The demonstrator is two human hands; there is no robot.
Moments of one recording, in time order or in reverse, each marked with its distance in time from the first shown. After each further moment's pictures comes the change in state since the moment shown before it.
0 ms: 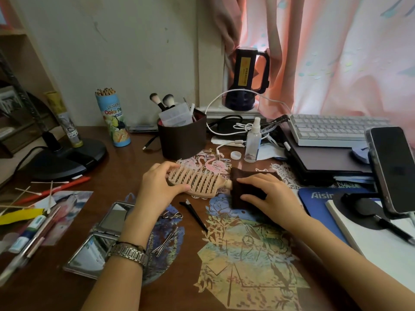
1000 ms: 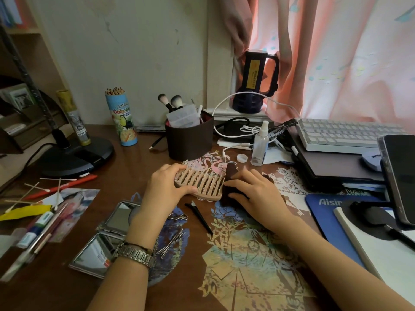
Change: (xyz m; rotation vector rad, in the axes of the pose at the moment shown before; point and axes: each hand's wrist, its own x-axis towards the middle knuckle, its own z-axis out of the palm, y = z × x) left_hand -0.002 0.004 0.000 0.063 0.008 0.032; right_hand 0.028 -0.017 0.026 -0.208 0.108 -0.271
